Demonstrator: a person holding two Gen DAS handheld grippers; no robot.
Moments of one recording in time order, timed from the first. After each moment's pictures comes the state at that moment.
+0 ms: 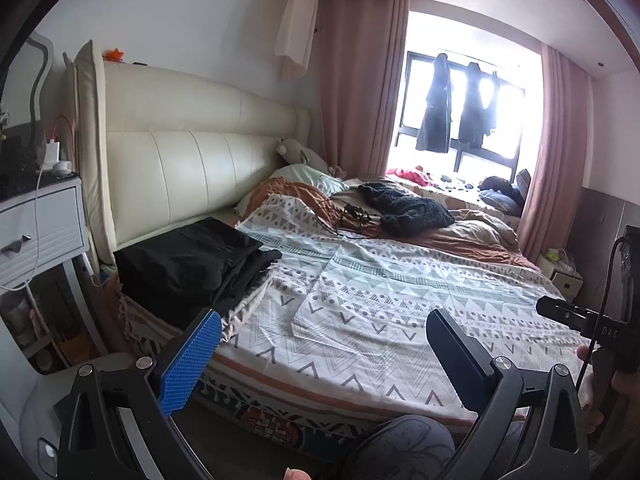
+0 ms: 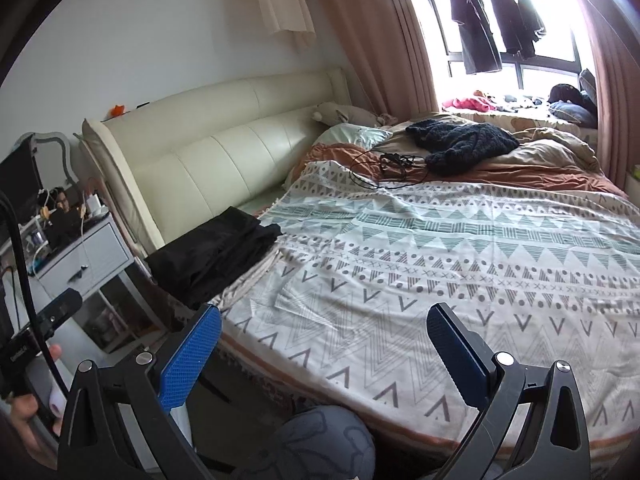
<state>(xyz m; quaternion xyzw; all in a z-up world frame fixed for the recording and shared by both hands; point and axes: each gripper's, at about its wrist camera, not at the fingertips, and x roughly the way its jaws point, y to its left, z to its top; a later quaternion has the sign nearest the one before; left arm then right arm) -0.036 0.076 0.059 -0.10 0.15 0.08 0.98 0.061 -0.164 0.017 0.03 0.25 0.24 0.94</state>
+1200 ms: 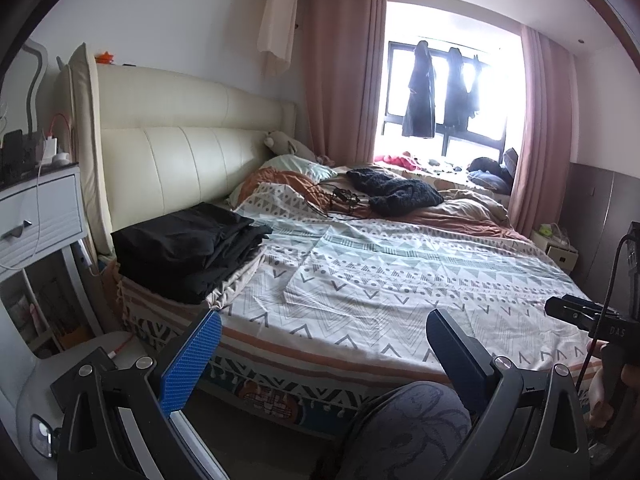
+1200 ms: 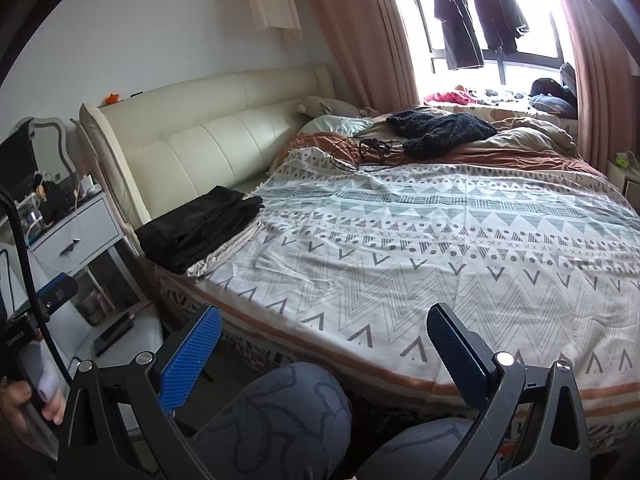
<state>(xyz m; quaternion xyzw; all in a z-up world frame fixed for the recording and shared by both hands) -0.066 0.046 0.008 -0.07 0.16 0.06 0.98 0.003 -0.206 -0.041 0.03 0.26 0.22 0.94</state>
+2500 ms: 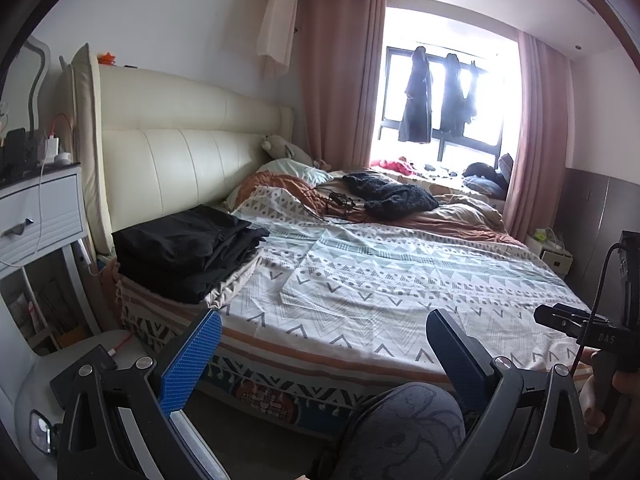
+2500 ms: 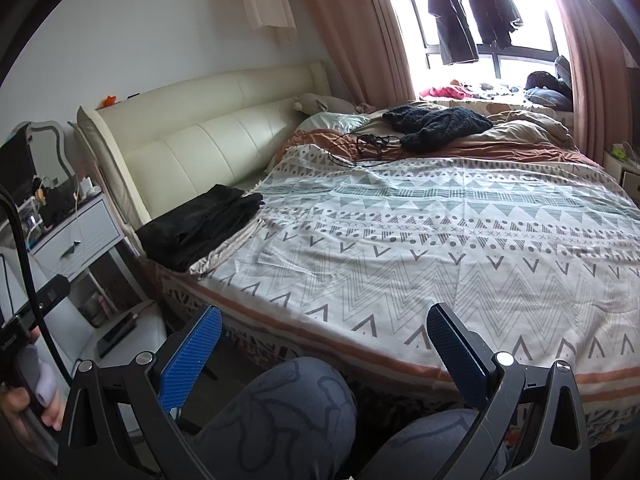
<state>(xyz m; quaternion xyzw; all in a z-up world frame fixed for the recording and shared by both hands) -0.079 0.042 0.011 -0.08 0.15 0.06 0.98 -0.004 -0.207 -0.042 0.04 0.26 0.21 0.94</state>
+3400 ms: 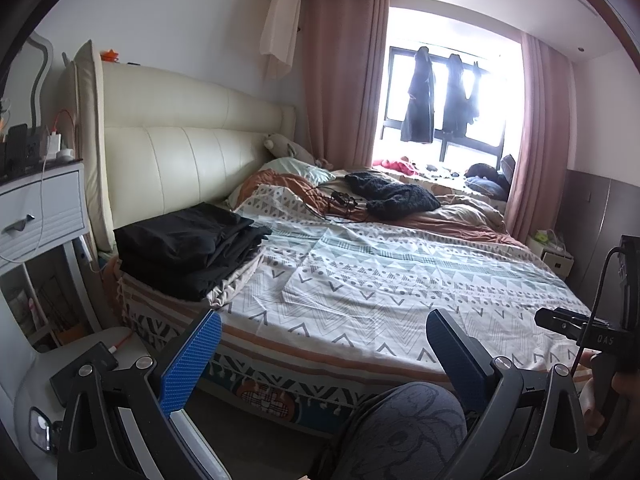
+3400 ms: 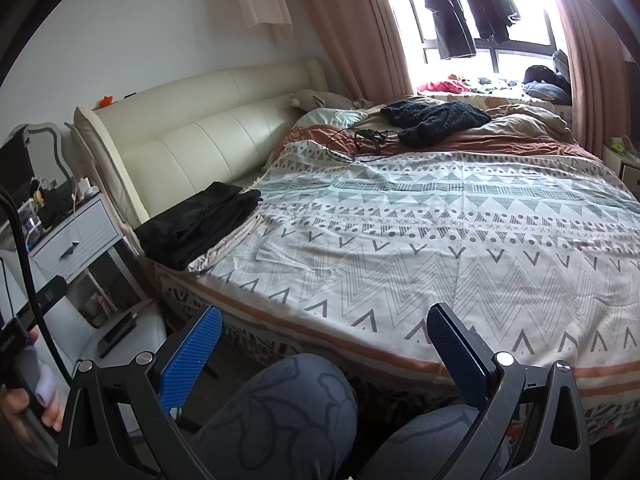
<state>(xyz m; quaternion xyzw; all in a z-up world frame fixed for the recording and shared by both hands) -0.081 0.045 0.010 -0.08 0.15 0.06 0.98 -0.004 -0.211 -0.045 0.04 0.27 0.21 0.94</state>
